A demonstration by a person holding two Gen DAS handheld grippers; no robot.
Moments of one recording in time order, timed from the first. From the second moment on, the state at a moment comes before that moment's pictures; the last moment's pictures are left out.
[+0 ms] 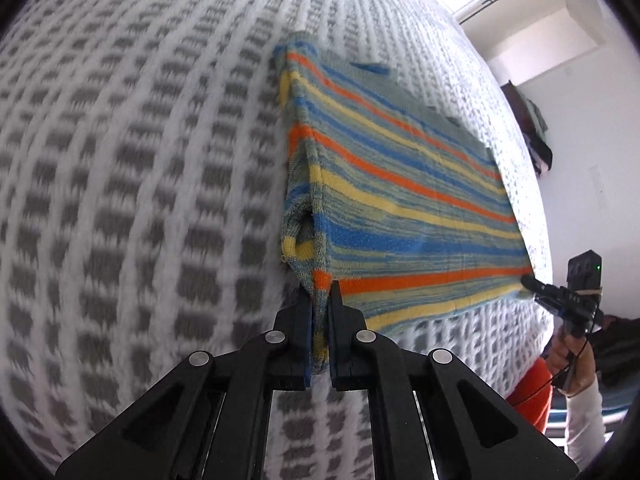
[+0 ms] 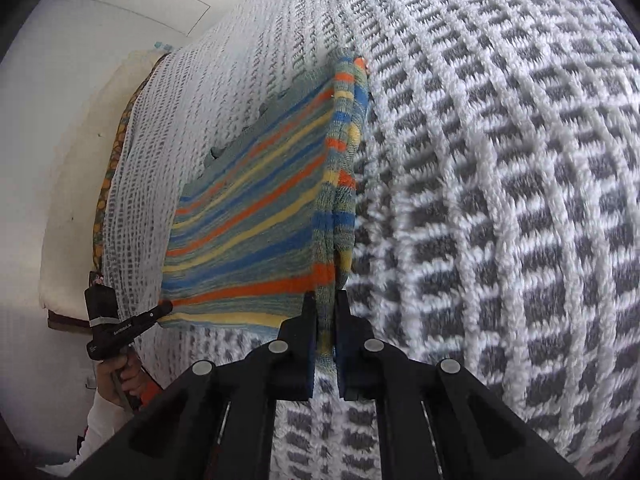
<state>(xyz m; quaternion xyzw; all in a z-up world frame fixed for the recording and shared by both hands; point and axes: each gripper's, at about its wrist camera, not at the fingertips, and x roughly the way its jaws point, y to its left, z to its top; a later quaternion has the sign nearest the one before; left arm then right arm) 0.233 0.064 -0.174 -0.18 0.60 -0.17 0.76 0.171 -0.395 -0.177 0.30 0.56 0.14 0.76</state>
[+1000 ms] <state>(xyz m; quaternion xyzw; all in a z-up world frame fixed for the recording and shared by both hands) 0.093 0.074 -0.166 -0.08 0.45 0.00 0.89 0.060 -0.382 -0.163 0.15 0.47 -0.04 0.87</state>
